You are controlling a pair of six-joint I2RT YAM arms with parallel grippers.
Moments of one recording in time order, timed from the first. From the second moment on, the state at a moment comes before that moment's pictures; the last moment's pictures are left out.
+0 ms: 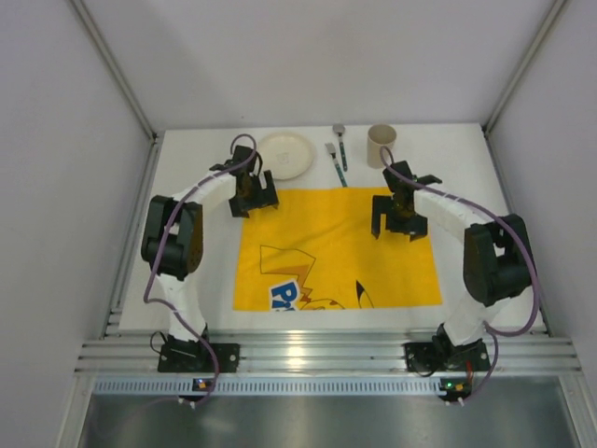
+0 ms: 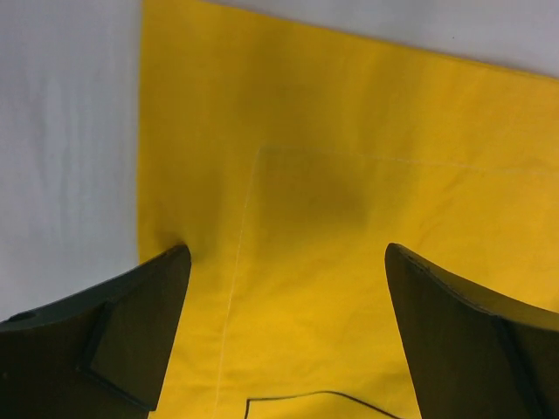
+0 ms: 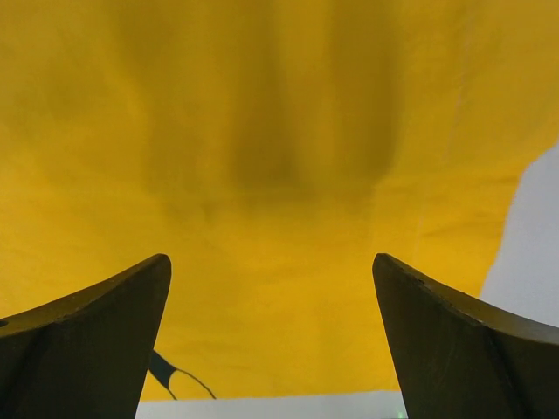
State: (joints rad) left arm -0.26 1.94 1.40 -0.55 0.01 -0.51; right arm 0.31 1.71 1.21 -0.78 0.15 0.40
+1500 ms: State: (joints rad) left arm -0.24 1.38 1.29 -0.63 -0.21 -0.53; right arm 0.17 2.17 2.48 -0.86 0.09 0.44
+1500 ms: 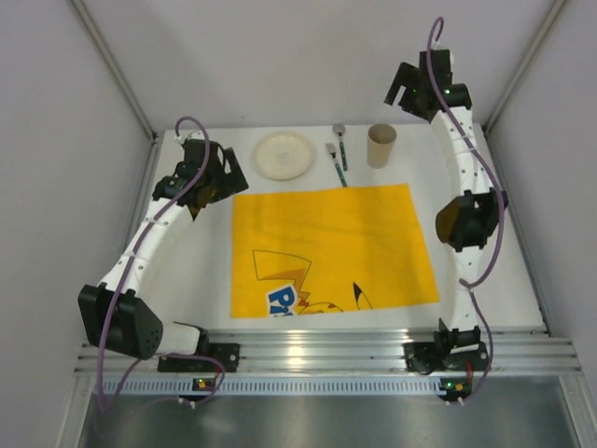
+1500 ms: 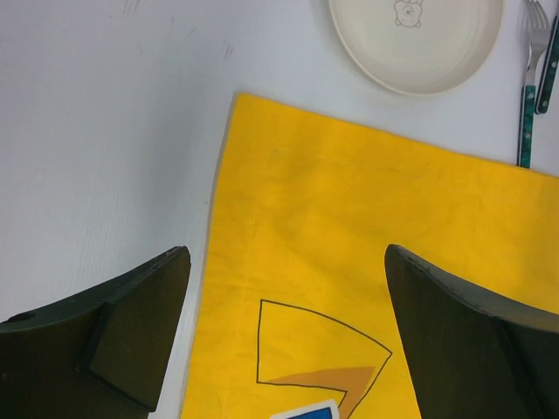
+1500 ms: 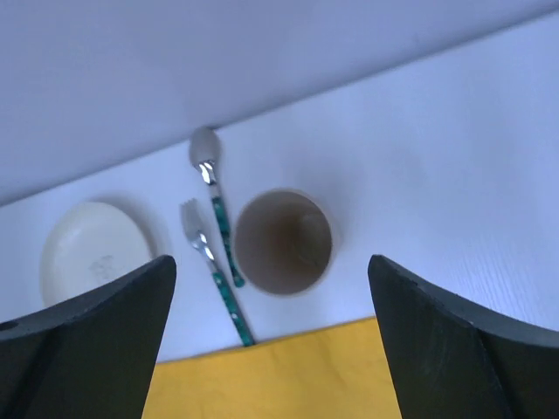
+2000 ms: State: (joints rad) left arm -0.26 1.40 1.35 -0.80 -0.20 -0.60; right arm 0.09 2.48 2.41 -0.93 0.05 0.46
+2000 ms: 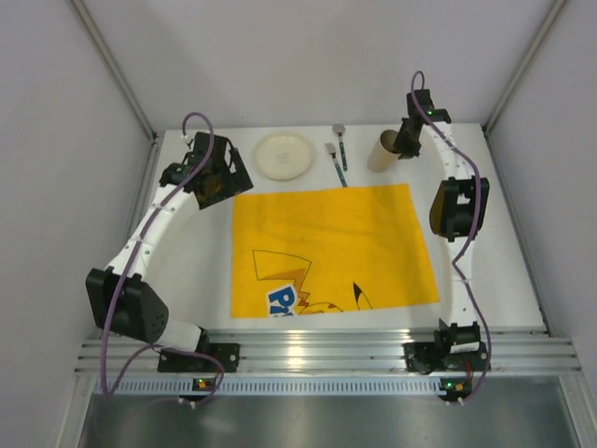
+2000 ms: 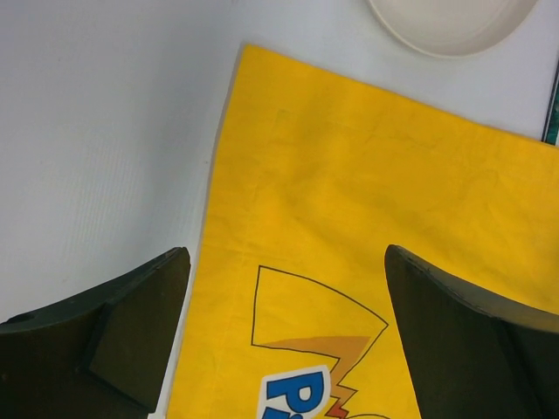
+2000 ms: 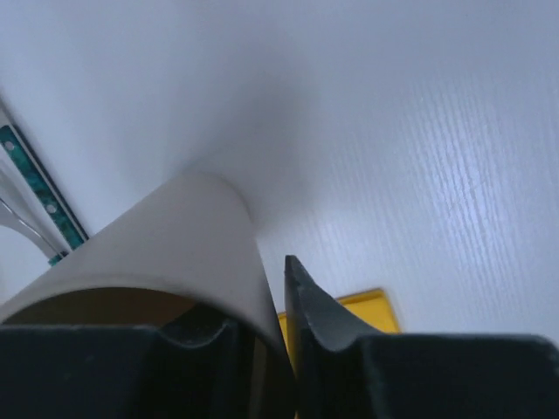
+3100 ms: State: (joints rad) left arm -0.12 2.51 2.24 -0.58 0.08 -0.63; right arm 0.17 1.75 1.51 -1.01 0.12 0.44
